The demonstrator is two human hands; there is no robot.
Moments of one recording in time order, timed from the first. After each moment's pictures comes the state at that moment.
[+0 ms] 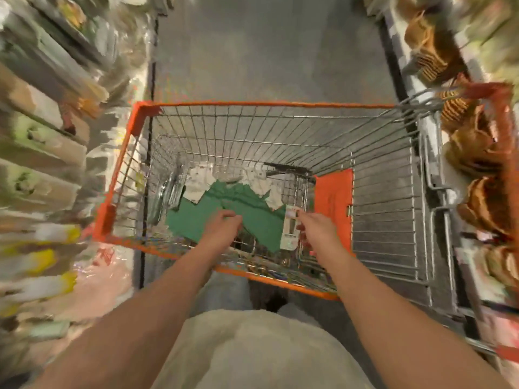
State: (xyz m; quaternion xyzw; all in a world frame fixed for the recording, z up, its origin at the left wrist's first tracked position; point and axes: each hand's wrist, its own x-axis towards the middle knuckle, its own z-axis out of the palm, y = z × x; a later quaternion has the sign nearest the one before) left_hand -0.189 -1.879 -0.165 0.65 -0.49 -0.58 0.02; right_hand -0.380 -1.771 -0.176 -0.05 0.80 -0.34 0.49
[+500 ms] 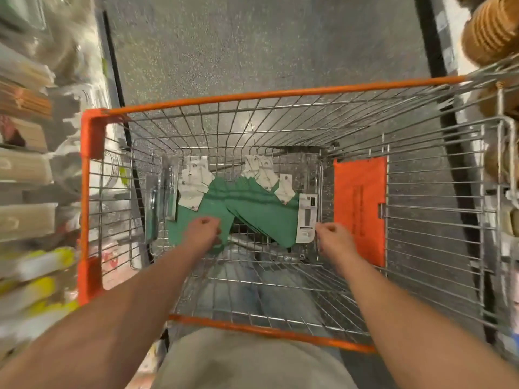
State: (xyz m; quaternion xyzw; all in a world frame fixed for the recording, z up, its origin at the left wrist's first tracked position) left_hand -0.175 -2.003 -0.268 0.68 -0.43 -0.58 -0.14; right_hand -0.404 -1.810 -0.281 0.05 0.85 -0.20 0.48
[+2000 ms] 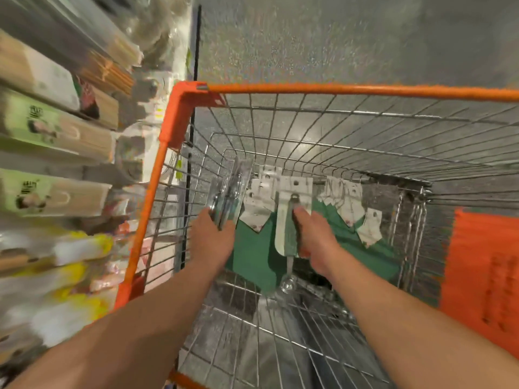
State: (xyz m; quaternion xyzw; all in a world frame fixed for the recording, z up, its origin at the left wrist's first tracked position) left_hand -0.095 -2.073 -0.348 0.77 -0.51 -0.38 -0.03; right_hand -0.277 -2.008 -0.372 0.05 0.70 -0.31 0.64
